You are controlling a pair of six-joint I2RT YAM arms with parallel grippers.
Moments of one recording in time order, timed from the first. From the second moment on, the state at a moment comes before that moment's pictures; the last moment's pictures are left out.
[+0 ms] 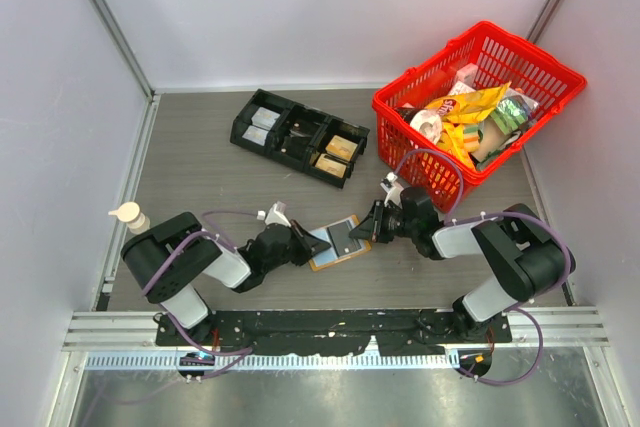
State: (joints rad) left arm -0.88 1.63 0.28 0.88 -0.05 -1.33; right arm 0.46 1.55 0.37 0.58 -0.54 0.71
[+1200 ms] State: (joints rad) left arm -0.88 1.71 0.29 0.99 -0.03 -1.31; right arm 0.46 1.56 0.37 0.61 -0.53 0.71
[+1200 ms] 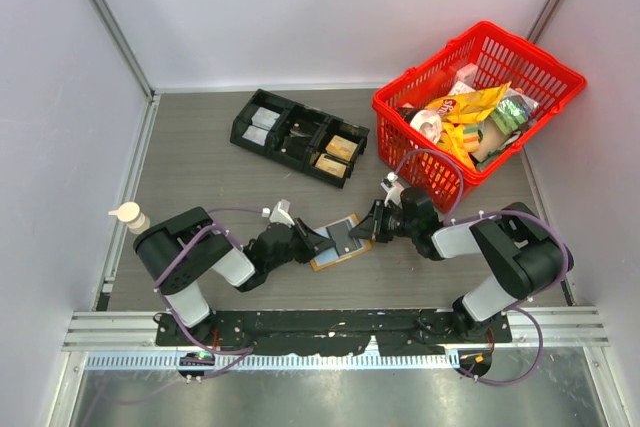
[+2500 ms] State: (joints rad) left arm -0.88 1.79 0.28 1.17 0.00 -1.34; right arm 0.44 1.59 0.36 0.65 -0.56 0.74
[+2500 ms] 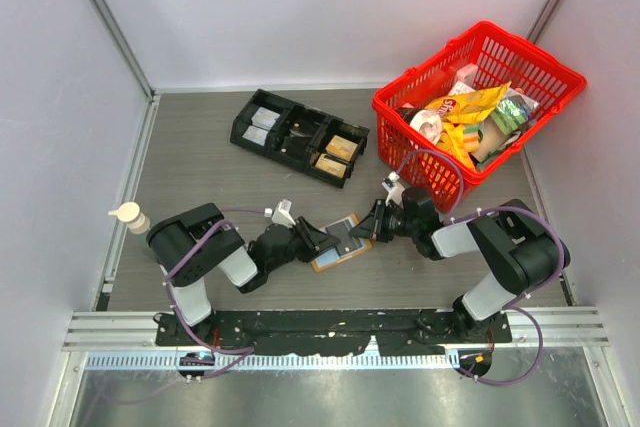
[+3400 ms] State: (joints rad) left arm -0.88 1.77 0.27 1.14 -0.01 -1.40; right arm 0.44 1.62 0.36 0.69 -0.58 0.74
